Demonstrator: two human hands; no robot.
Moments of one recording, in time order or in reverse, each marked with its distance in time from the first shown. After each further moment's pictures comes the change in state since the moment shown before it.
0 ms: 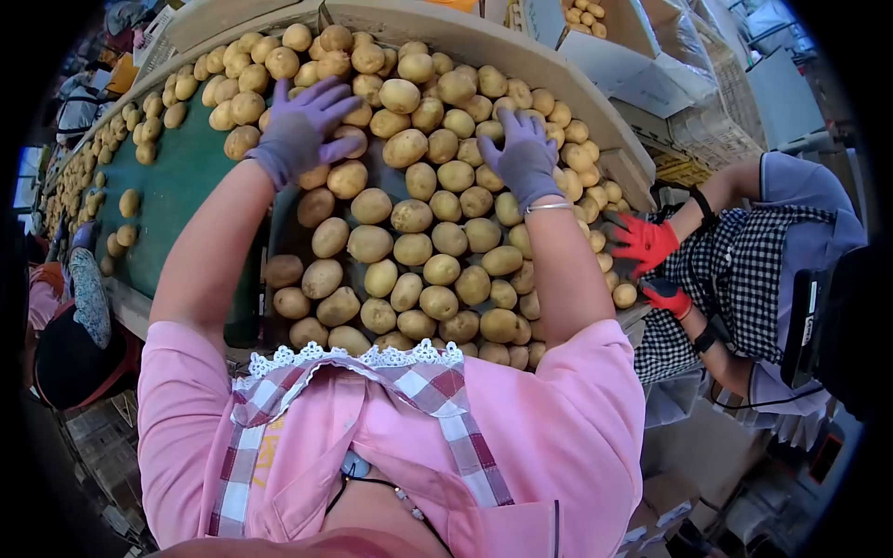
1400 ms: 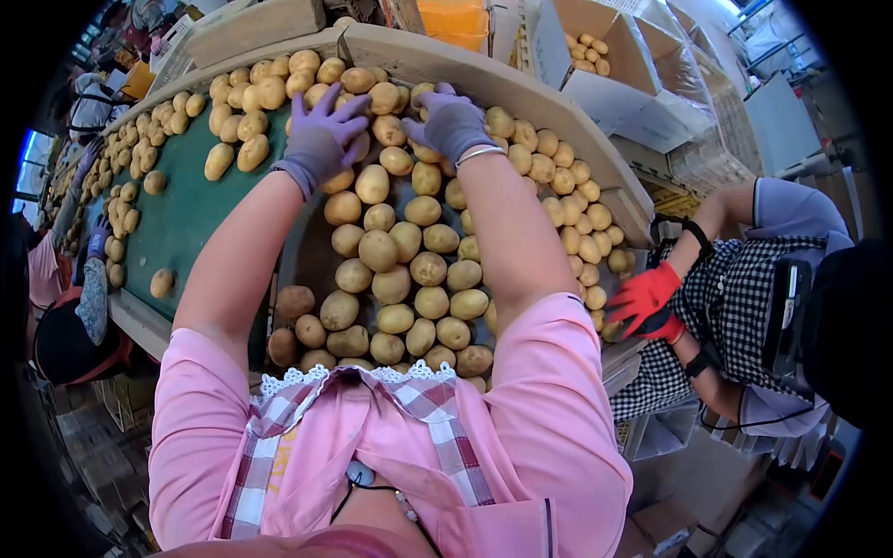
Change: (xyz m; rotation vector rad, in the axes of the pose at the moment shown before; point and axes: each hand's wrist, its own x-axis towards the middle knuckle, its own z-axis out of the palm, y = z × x) left_hand 0.021 -0.015 -0.008 0.125 0.008 -0.124; right_hand 0.104 -0.111 -0.009 0.115 -0.106 -0.230
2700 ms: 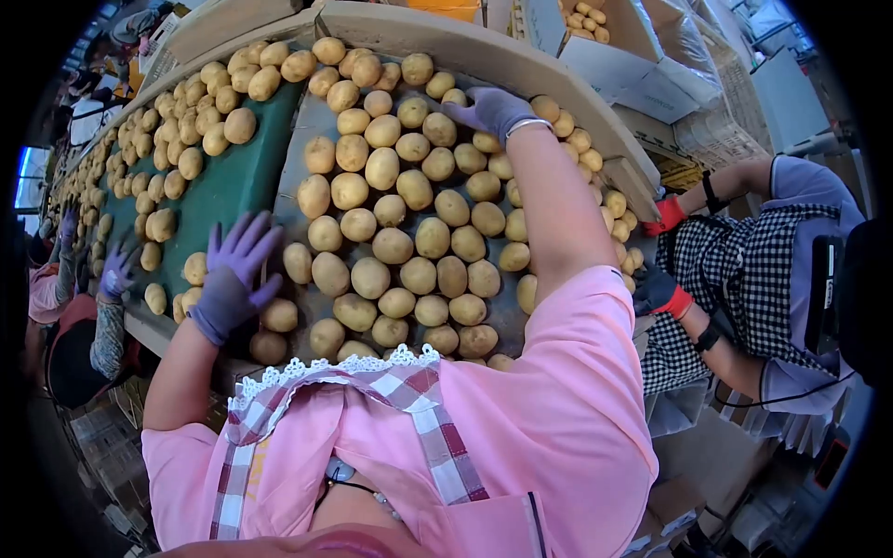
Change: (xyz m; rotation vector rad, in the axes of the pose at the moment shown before) left_hand -0.208 0.013 -0.068 -0.281 -0.305 -0.025; right_hand -0.031 0.077 -0.003 0.092 -0.310 0.132
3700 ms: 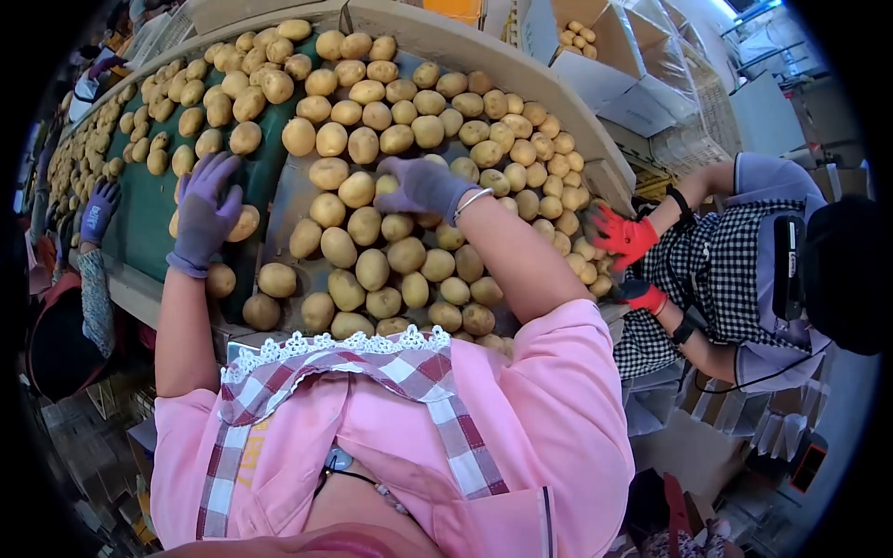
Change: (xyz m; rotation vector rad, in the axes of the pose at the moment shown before) left_hand 0.020 -0.058 0.014 -0.127 0.441 -0.300; right_hand -0.092 -0.095 0.072 0.088 -0.170 -0.331
